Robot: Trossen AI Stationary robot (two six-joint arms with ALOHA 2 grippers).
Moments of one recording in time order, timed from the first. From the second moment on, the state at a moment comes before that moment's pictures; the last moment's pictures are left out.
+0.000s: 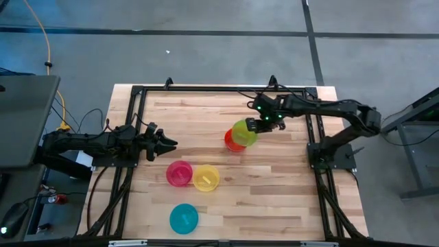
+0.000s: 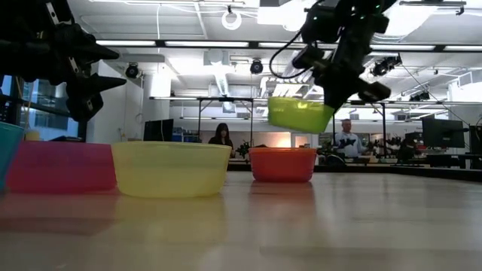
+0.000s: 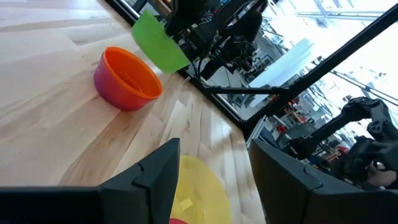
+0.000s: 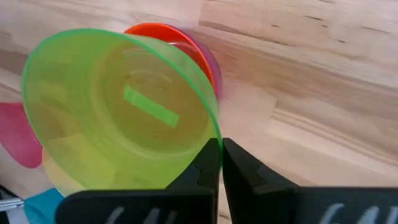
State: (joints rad) left arm 0.15 0.22 0.01 0.10 0.09 -0.77; right arm -0.35 1.45 1.07 -0.81 -0.23 1.03
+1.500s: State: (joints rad) left arm 0.15 0.22 0.01 0.08 0.07 -0.76; right arm -0.35 1.76 1.26 -0.89 -0.24 0.83
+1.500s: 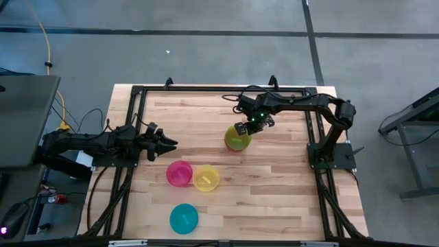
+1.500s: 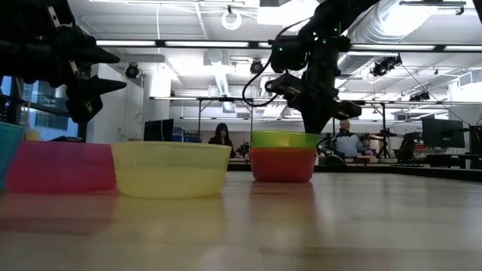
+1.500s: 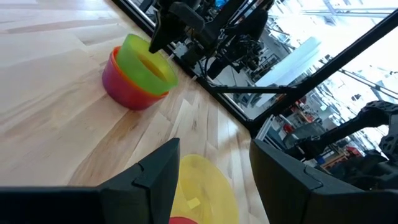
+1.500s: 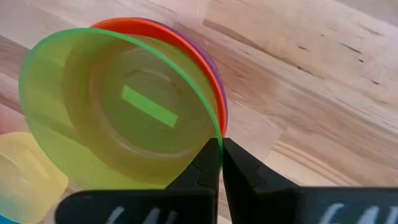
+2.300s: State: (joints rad) left arm 0.15 0.22 0.01 0.07 0.05 -0.77; right arm -0.28 1.82 1.33 -0.84 -0.25 0.85
